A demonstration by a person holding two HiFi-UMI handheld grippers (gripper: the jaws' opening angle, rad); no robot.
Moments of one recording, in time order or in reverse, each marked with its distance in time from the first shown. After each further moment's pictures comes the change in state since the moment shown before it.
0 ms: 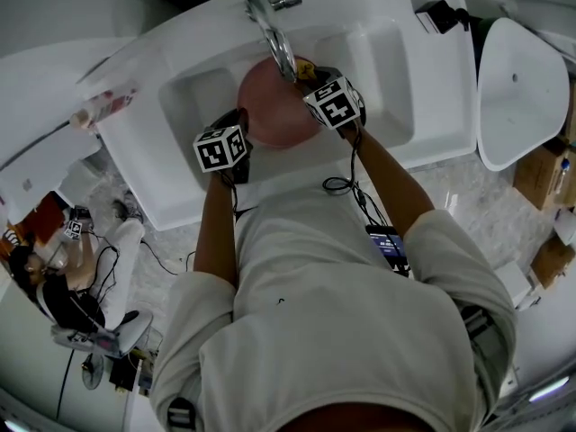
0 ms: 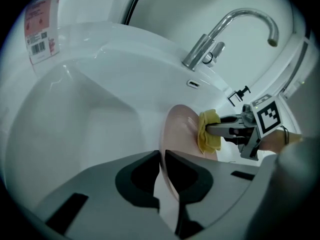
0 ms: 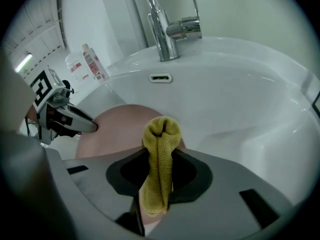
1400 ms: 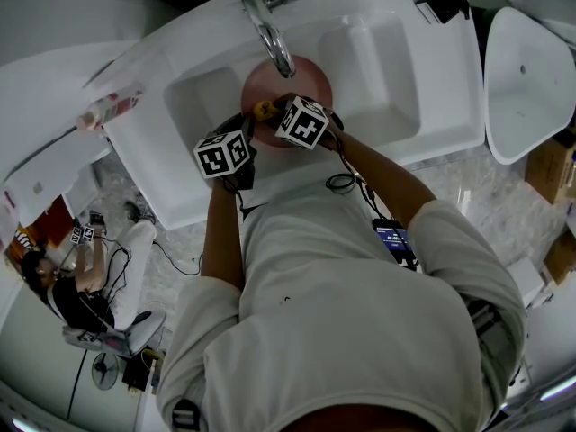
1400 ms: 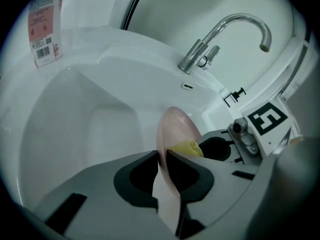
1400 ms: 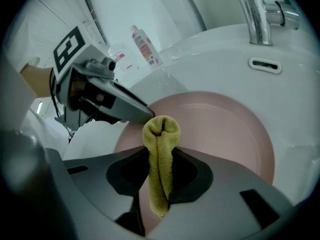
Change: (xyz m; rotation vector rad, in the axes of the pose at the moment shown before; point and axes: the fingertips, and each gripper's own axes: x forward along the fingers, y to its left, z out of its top) left arm -0.021 -0.010 -0.004 -0.009 0.012 -0.022; right arm 0.017 0.150 -0.021 -0.248 0.106 0.425
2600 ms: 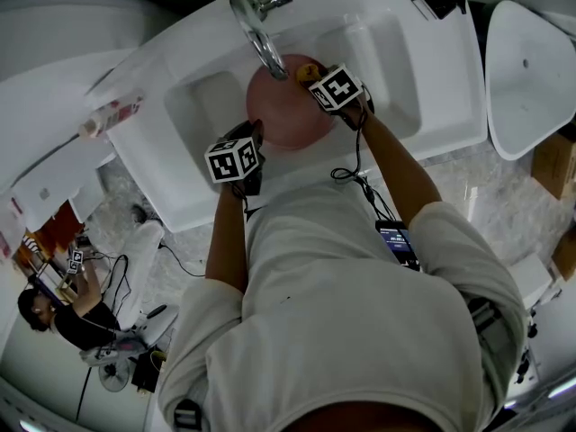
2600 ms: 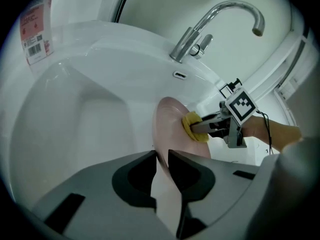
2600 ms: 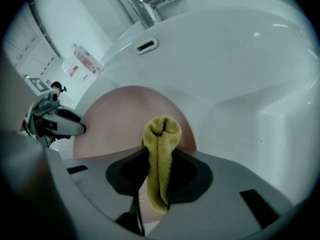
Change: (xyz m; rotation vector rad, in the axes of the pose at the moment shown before) left arm 0.010 -0.016 -0.022 0.047 0.059 -0.020; right arm -0.057 -0.133 -0.058 0.381 0.050 -0.265
